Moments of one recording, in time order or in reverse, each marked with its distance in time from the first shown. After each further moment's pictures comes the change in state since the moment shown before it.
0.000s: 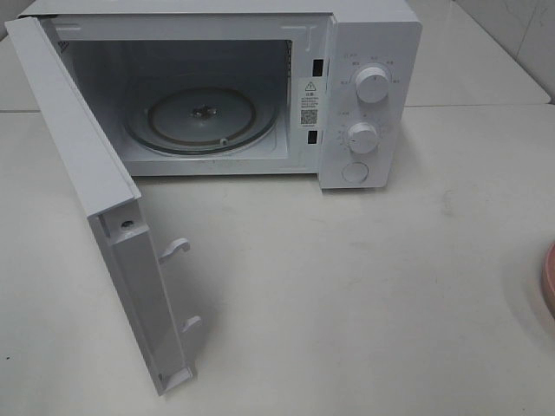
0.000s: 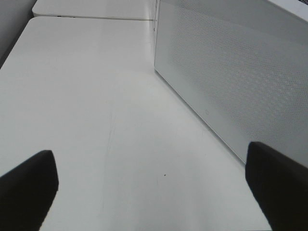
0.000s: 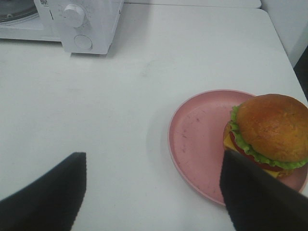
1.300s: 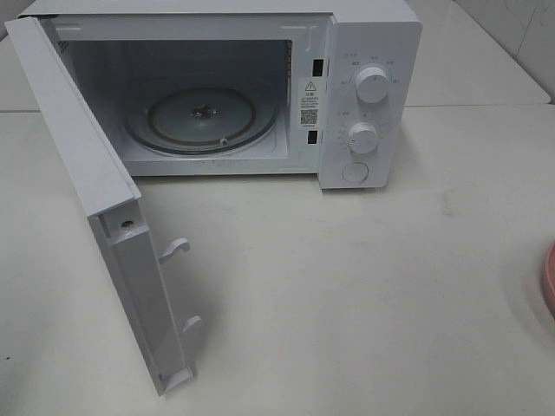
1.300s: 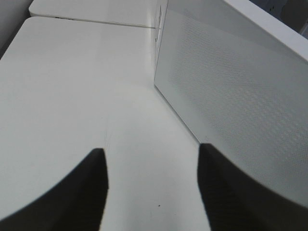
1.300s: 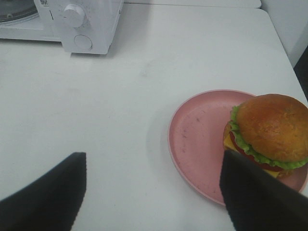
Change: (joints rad) left arm 0.000 0.315 -0.023 -0.014 -0.241 -0.038; right arm 0.000 0.000 0.000 0.000 0.000 0.000
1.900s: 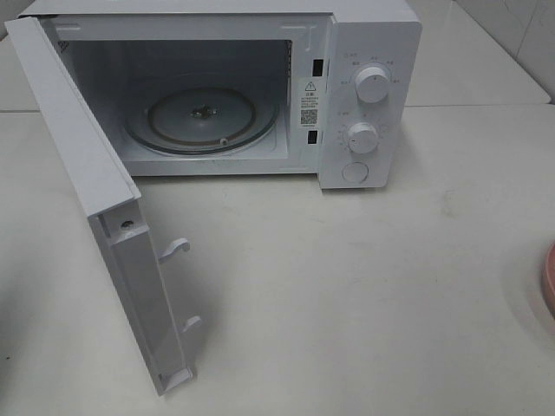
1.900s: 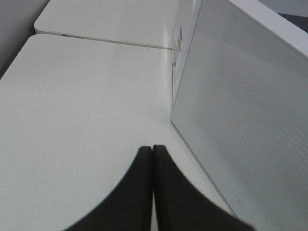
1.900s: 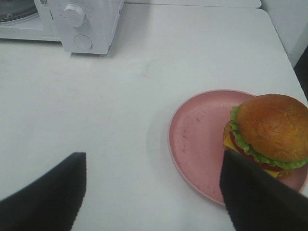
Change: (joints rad) left arm 0.000 0.388 0.105 0.003 -0.553 0.008; right arm 0.000 0.000 0.000 0.000 0.000 0.000
